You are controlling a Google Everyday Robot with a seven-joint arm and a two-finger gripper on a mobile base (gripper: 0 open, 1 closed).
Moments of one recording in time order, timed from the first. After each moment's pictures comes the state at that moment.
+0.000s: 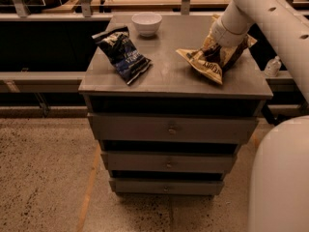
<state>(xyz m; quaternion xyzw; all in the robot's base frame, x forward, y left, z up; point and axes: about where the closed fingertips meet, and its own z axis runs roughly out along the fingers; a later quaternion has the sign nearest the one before) 0.758 -0.208 0.874 -0.90 0.35 -0.20 0.16</state>
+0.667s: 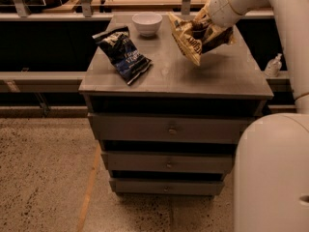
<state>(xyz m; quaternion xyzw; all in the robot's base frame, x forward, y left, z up) 0.774 -0.150 0.947 -0.84 0.39 -0.14 0.36</state>
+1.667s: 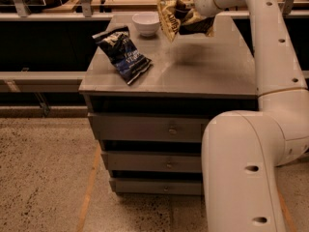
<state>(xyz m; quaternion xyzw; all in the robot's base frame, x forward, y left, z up) 0.842 -0.109 0.980 -0.74 0.44 -0.14 0.48</state>
